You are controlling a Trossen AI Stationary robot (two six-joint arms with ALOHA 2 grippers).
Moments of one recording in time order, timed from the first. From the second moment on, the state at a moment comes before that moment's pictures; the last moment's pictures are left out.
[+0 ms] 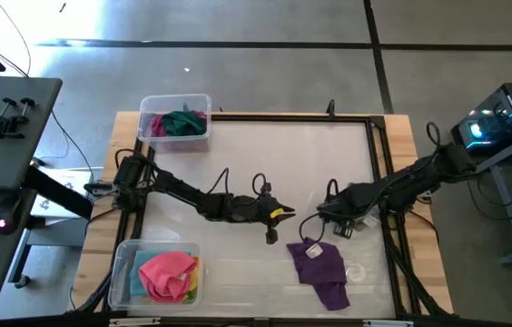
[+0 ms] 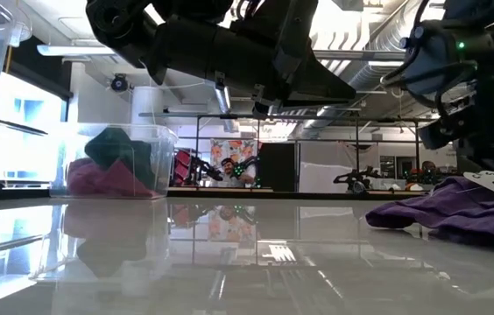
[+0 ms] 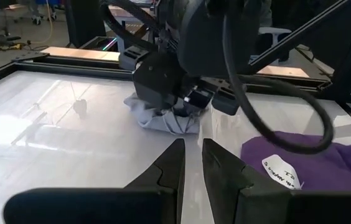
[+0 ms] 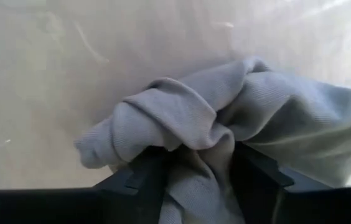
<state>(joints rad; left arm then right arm) -0.20 2.00 1.07 0.70 -0.28 -0.11 0.24 1.45 0.66 -0.91 0.07 0.61</state>
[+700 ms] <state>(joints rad) -0.26 2.00 1.07 0.79 -0.37 0.12 0.31 1.17 0.24 0.20 0.45 0.44</state>
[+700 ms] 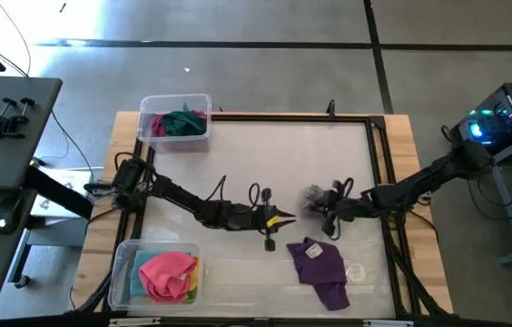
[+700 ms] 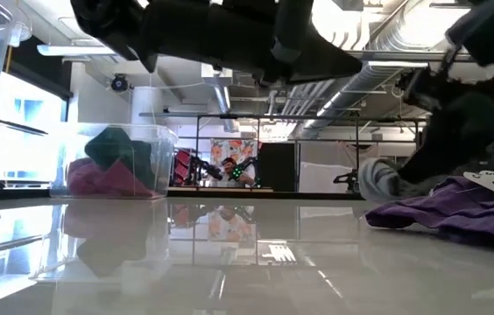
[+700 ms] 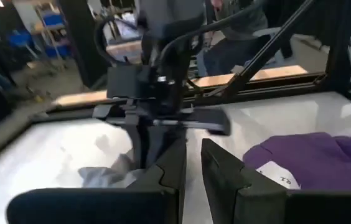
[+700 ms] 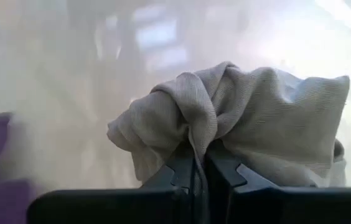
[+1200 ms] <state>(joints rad) -0.27 1.97 1.07 1.03 -0.63 0.23 0.23 1.19 0.06 0.82 0.47 0.31</state>
